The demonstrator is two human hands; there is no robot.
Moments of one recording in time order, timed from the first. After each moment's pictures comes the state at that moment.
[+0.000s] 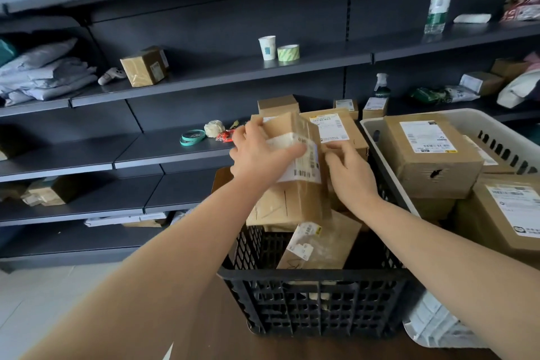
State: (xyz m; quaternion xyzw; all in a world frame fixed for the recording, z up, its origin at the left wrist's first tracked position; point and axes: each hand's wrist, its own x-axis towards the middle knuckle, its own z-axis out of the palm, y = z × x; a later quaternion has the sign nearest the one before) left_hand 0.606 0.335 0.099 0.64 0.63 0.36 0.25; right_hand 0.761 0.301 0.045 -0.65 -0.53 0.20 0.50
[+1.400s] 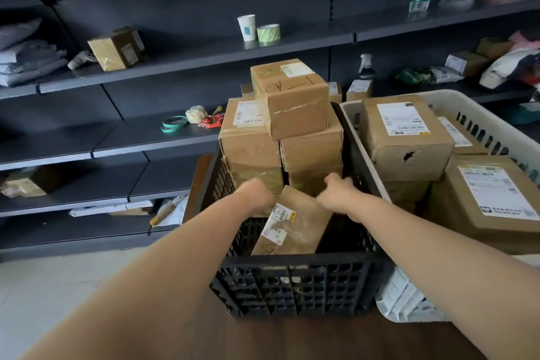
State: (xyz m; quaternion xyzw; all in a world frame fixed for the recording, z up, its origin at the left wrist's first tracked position) left_hand 0.626 0.340 0.009 0.70 0.66 -0.02 0.26; right_hand 0.802 0.302 -0.007 -0.78 -0.50 0.37 0.11
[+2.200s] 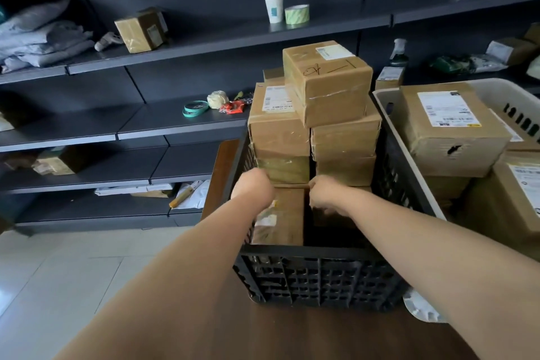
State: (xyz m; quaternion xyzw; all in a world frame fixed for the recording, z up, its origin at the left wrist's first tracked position) left_hand 0.578 0.344 -0.002 0.67 0.72 0.04 0.21; right_hand 0.727 0.325 -0.017 -0.74 -0.49 0.45 0.11
